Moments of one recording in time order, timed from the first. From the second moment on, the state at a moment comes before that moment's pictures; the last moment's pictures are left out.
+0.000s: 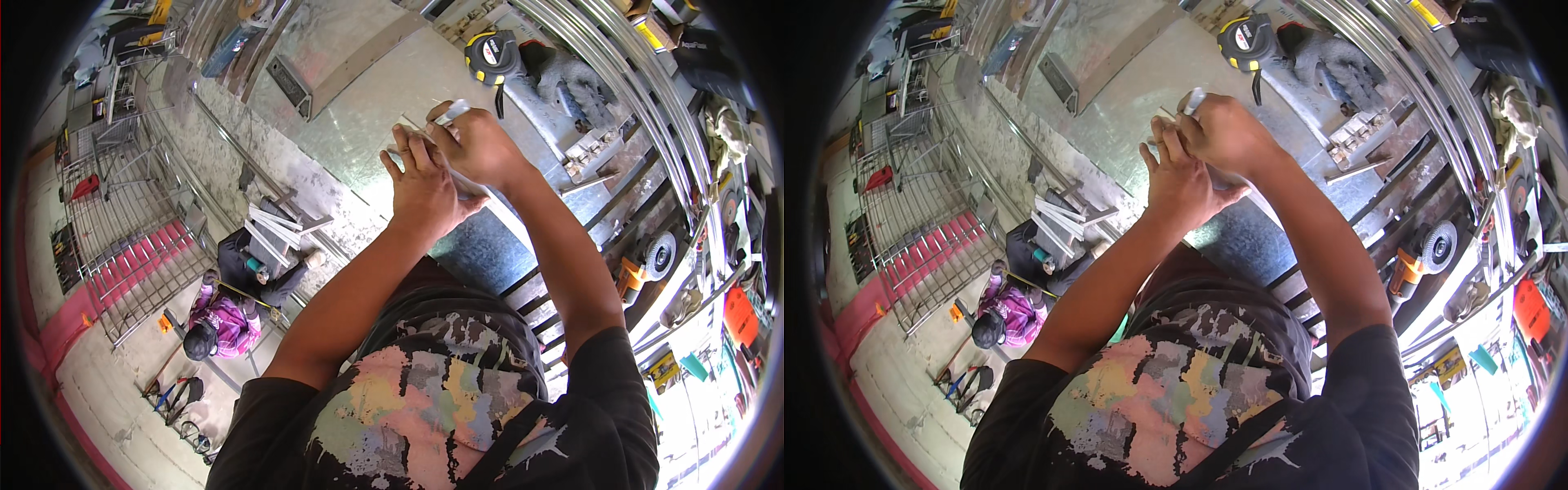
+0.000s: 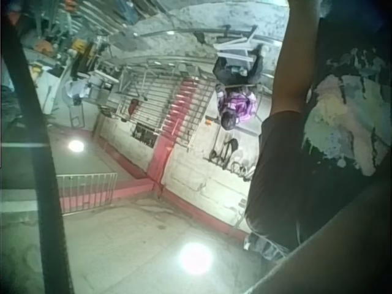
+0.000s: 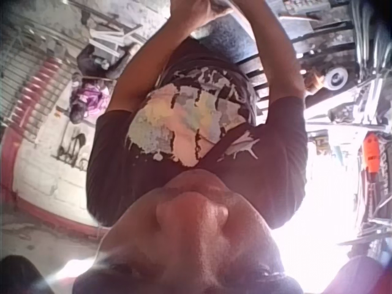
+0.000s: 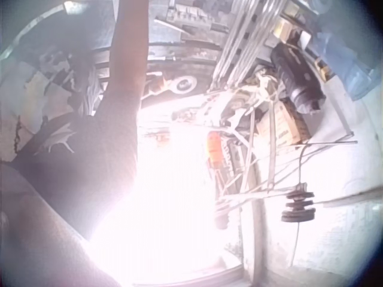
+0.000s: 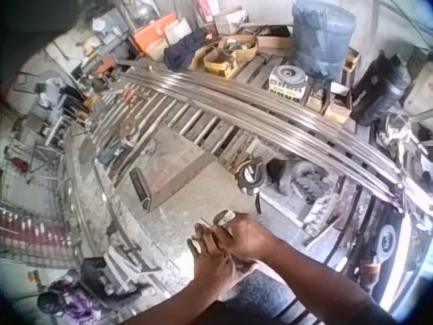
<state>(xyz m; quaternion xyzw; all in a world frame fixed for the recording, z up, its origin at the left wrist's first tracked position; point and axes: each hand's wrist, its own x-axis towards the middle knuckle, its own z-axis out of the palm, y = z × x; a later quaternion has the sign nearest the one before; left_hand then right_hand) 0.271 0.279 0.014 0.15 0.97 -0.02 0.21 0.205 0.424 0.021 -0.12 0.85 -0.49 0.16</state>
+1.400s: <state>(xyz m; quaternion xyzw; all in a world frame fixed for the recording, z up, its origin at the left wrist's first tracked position) 0.209 0.095 -0.038 0.61 0.75 0.24 0.10 0.453 0.328 -0.009 0.23 0.96 -0.15 -0.03</state>
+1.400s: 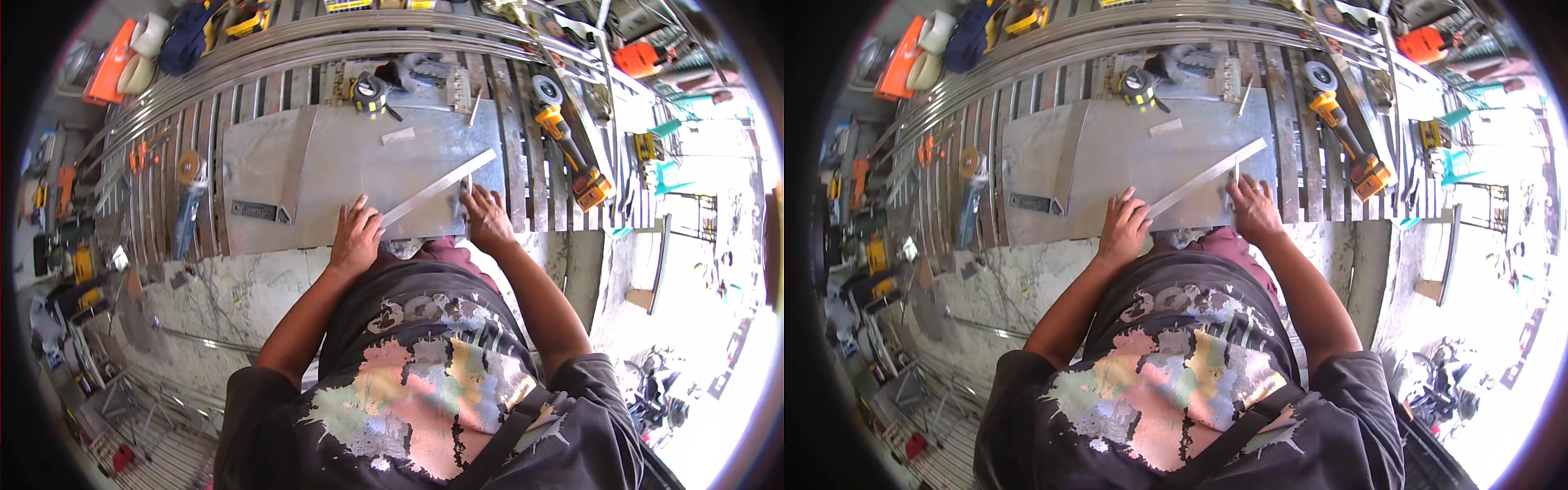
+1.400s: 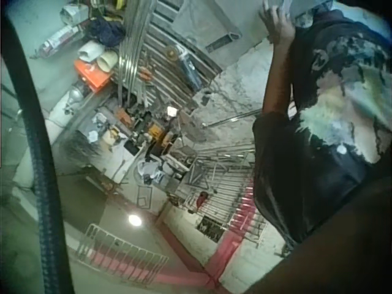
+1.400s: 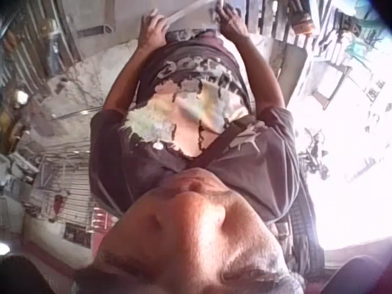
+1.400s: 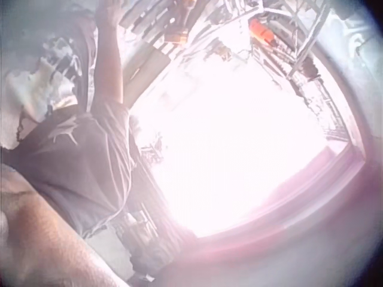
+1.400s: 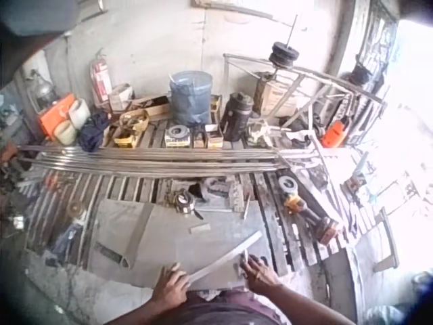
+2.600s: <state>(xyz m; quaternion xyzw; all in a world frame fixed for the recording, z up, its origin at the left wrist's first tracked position) 0.254 0.219 -0.046 0.49 0.87 0.06 0.07 0.713 0.211 0.047 0.54 0.83 -0.15 -0.03</state>
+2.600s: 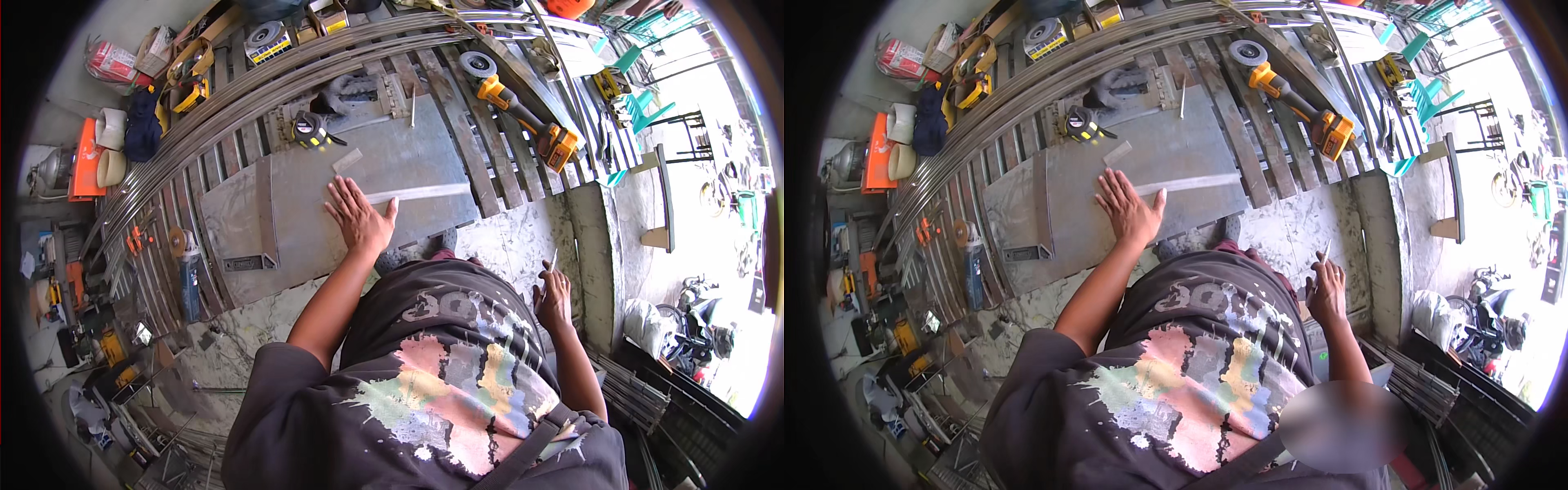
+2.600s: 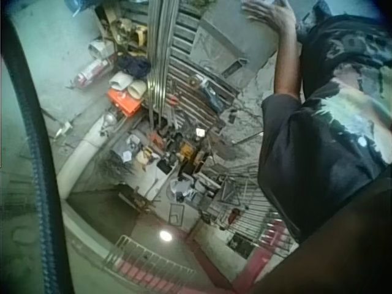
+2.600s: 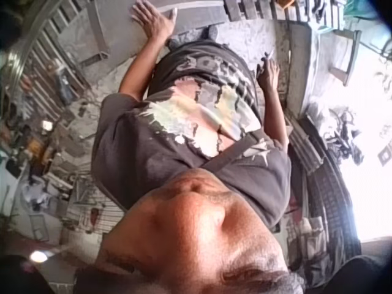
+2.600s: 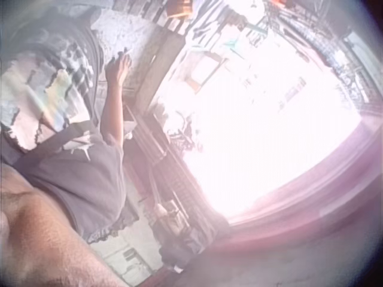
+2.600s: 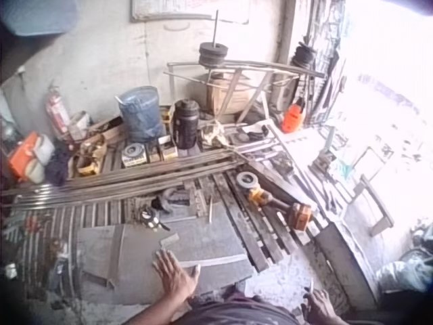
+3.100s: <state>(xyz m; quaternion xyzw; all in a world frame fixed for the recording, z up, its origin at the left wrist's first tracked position) 0.190 0.291 -0.059 0.34 0.92 0.19 0.01 0.723 0.225 0.052 0.52 0.85 -0.13 -0.03</state>
